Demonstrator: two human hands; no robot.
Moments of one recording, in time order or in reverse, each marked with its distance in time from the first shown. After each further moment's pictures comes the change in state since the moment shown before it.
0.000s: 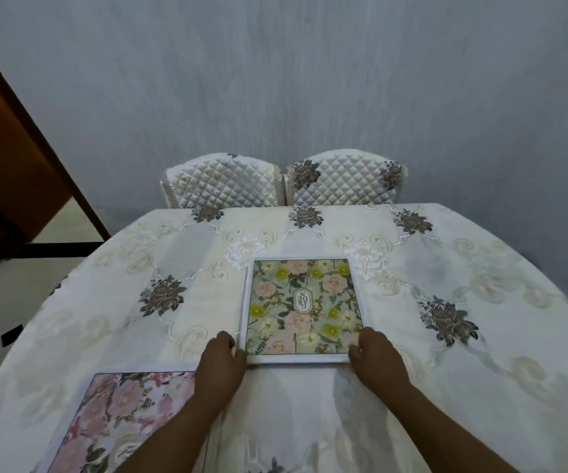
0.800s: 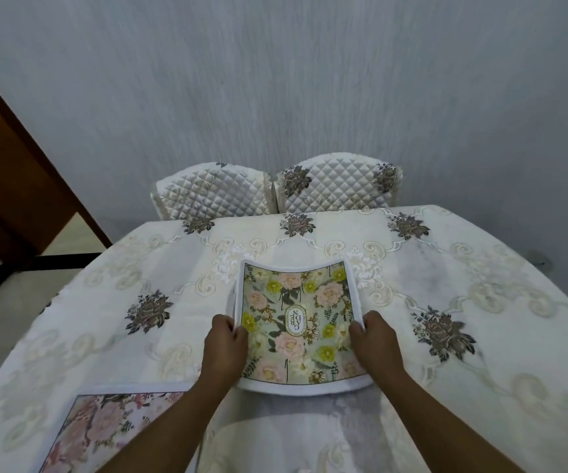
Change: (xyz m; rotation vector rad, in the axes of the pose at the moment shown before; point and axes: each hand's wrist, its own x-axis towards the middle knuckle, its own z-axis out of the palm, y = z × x) left_hand 0.026 0.083 0.004 -0.184 0.077 -0.064; right_hand 0.051 0.010 -0.032 0.359 0.129 0.117
